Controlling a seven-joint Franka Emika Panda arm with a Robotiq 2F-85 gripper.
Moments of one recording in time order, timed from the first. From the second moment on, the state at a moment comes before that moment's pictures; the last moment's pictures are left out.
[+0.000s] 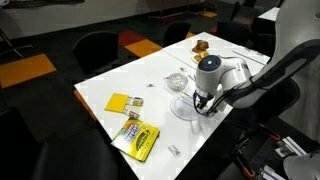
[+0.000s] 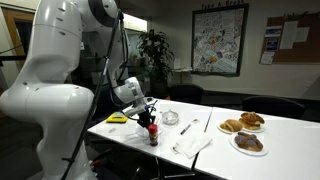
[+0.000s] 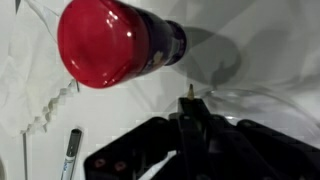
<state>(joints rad) 0.37 0.39 -0.17 -2.43 -0.75 2.66 0.59</state>
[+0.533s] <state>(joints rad) 0.35 0.39 -0.13 -2.41 -0.78 2.72 0.59</state>
